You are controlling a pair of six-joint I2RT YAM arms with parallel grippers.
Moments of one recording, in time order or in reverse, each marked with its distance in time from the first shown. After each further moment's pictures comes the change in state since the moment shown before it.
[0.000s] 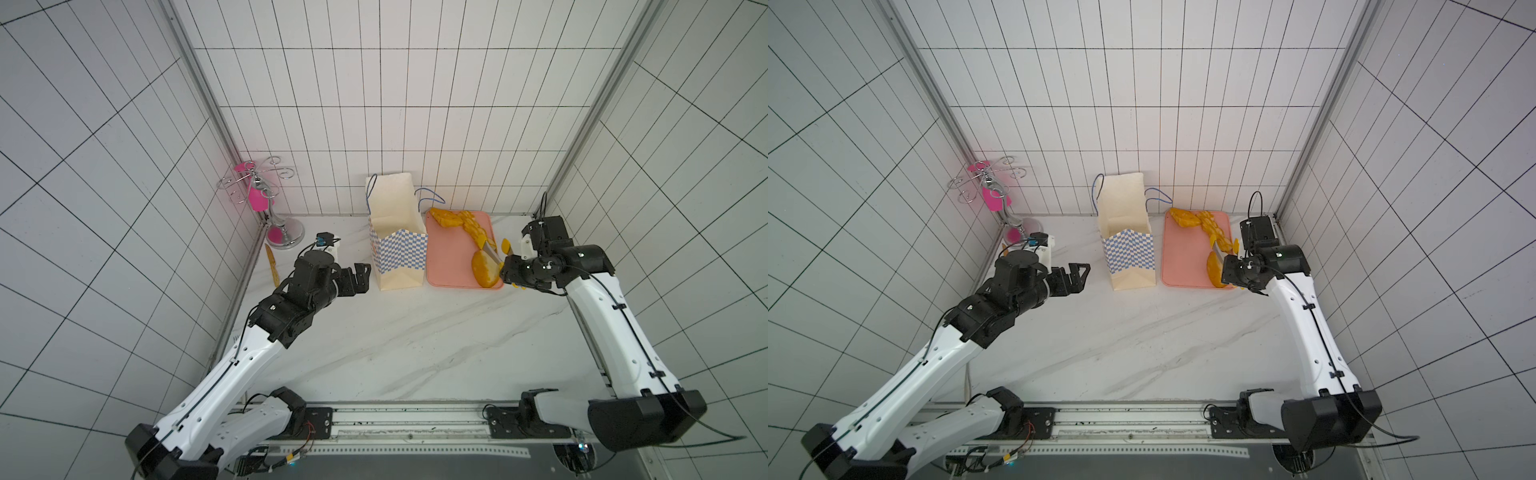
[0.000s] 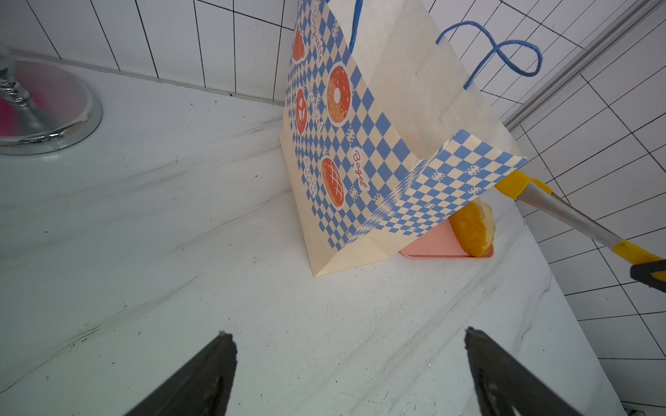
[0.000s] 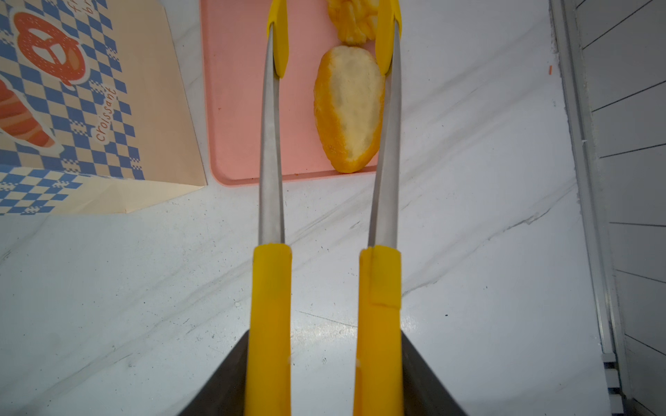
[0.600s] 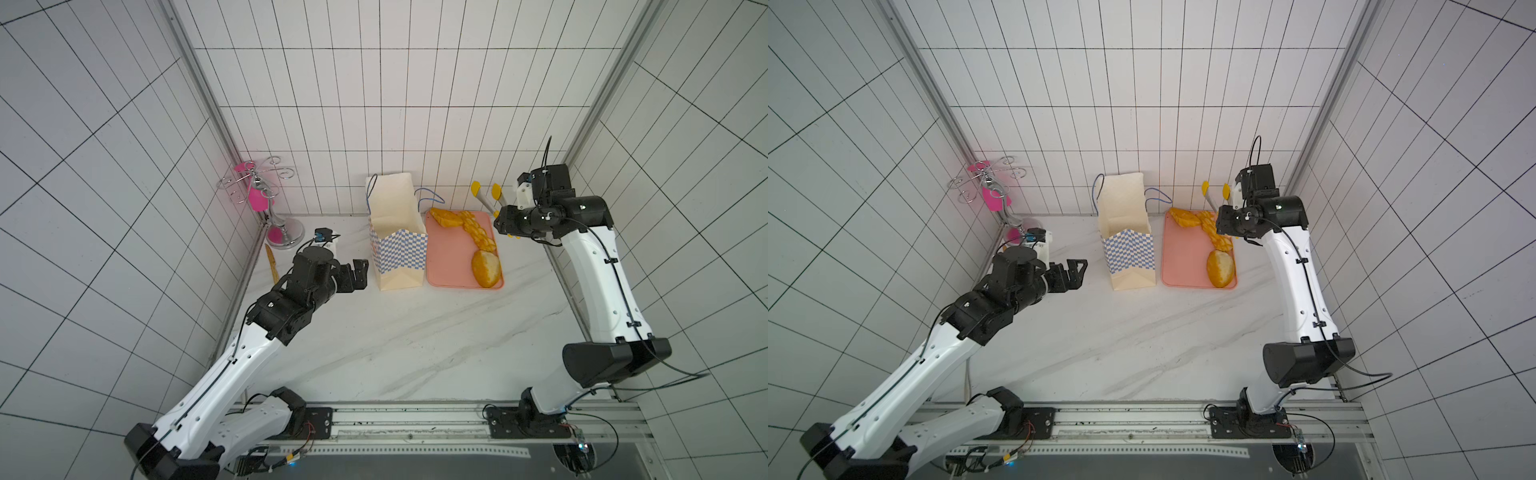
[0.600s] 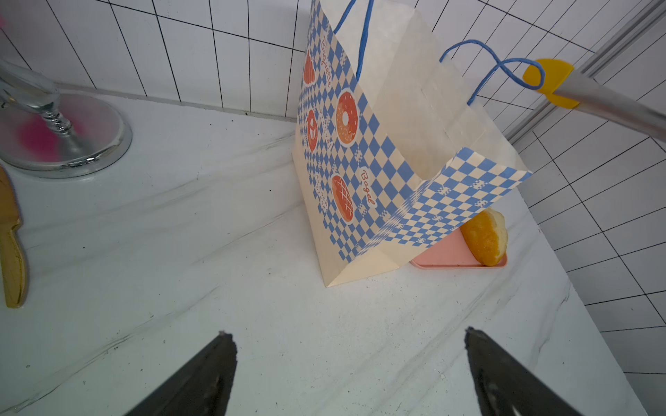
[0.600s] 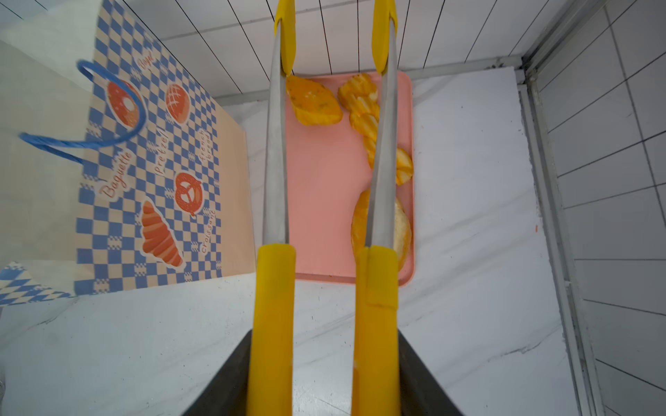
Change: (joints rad) left arm 0.000 0.013 0.050 -0.033 -0.045 0.037; right arm 0.000 0.333 0.546 -0.038 -0.042 -0.089
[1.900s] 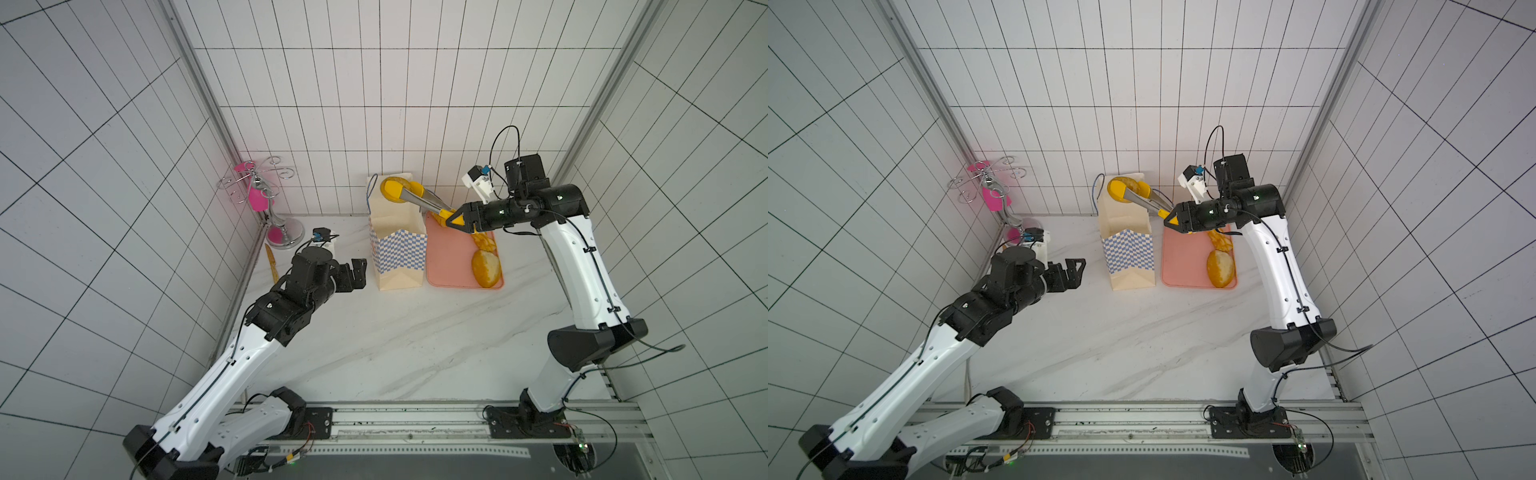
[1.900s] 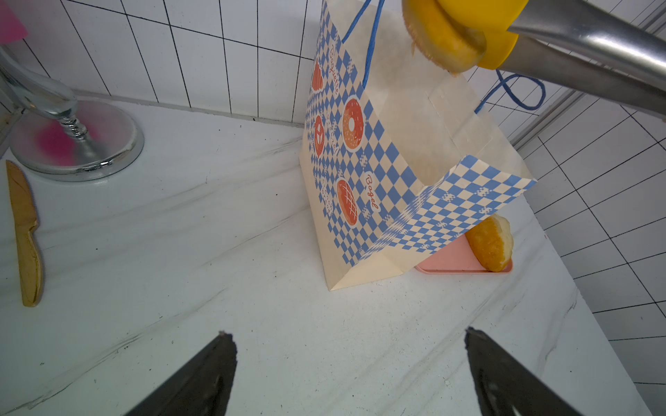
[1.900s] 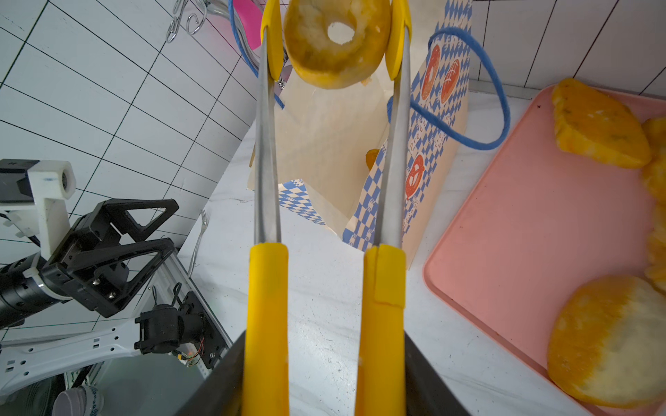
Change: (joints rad) left arm 0.000 -0.005 0.005 -0.002 -0.028 0.004; right arm 0.141 0.145 0.267 -0.047 -0.545 -0.156
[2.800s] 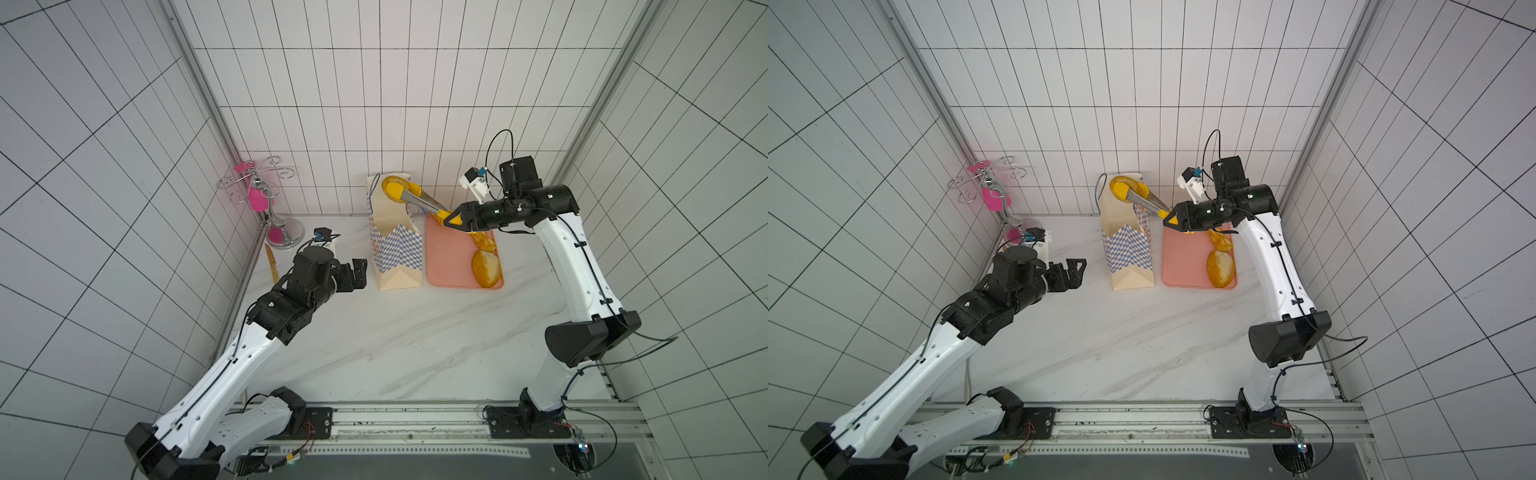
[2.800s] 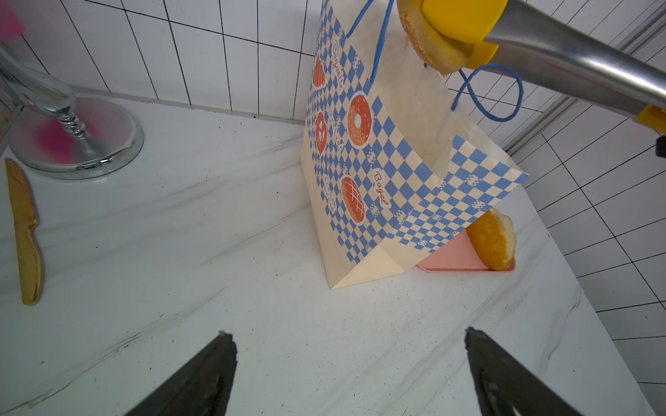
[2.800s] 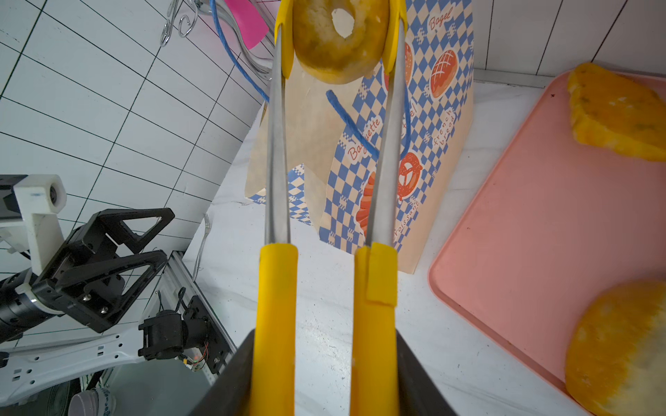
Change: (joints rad) left arm 0.000 0.010 0.000 0.000 -0.001 0.000; right arm -0.013 0.030 -0.031 0.043 -0.031 0.018
